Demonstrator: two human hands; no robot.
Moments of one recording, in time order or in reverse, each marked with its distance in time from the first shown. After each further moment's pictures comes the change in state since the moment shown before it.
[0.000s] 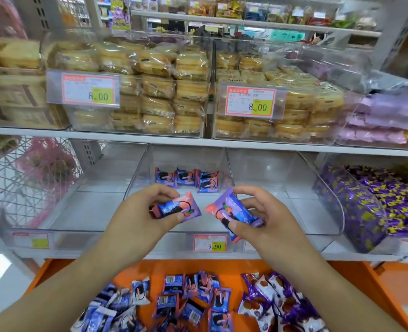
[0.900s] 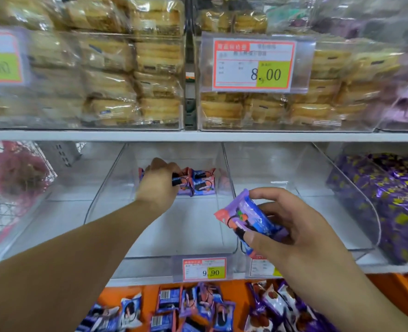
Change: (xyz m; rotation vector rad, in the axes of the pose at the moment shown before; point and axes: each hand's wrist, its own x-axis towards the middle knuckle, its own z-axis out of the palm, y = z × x) left_hand 0.202 -0.097 0.089 0.681 0.112 0.175; right_hand 0.031 0.038 -0.017 0.051 0.079 0.003
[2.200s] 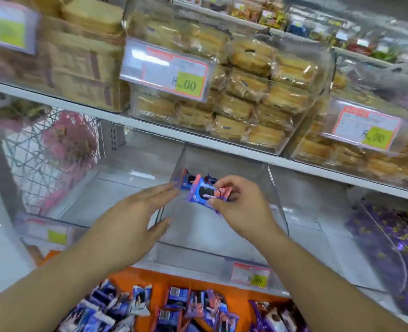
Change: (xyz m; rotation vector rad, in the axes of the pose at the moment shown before) left_hand -0.163 -0.069 -0.154 -0.262 -0.091 0.047; right_hand 0.107 -0.022 0.145 -0.273 -0.041 -0.129
